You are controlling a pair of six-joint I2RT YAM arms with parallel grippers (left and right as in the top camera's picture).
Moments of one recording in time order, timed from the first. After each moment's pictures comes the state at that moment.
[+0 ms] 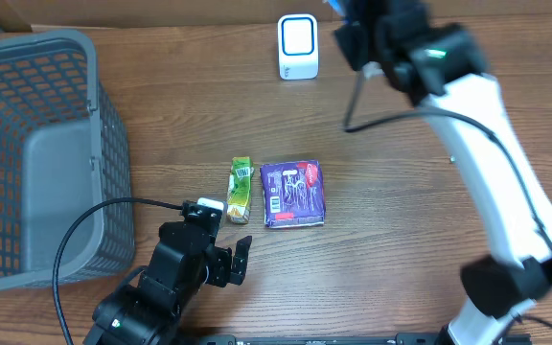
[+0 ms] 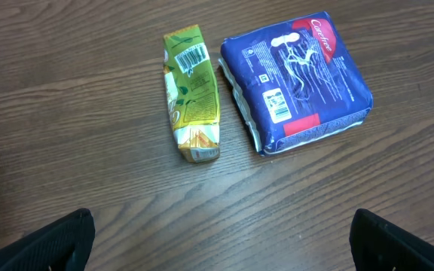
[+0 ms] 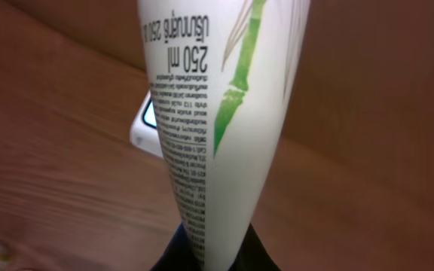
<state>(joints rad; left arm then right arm) -0.50 0.63 0.69 -0.89 -0.12 -0.23 0.40 1.84 2.17 -1.02 0.17 -0.11</state>
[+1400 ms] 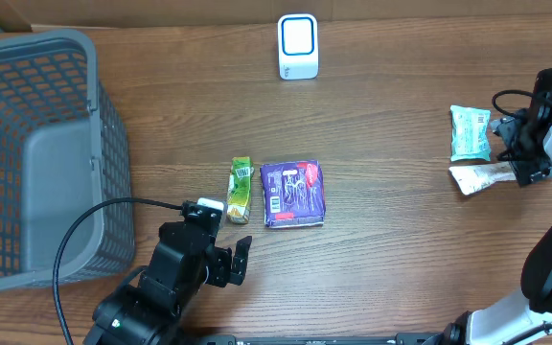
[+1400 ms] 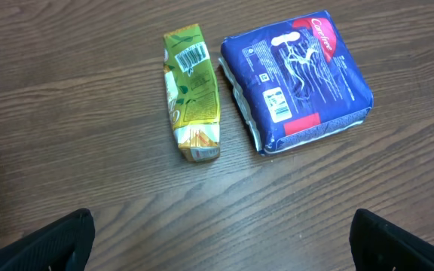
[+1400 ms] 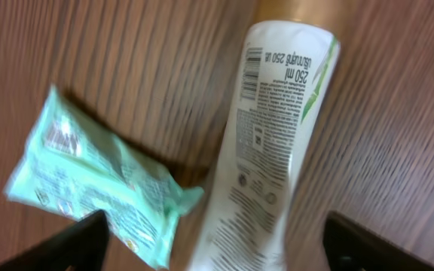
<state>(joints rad) -0.50 0.63 0.69 -0.89 -0.12 -0.23 -0.31 1.81 1.36 -0.88 0.12 0.88</state>
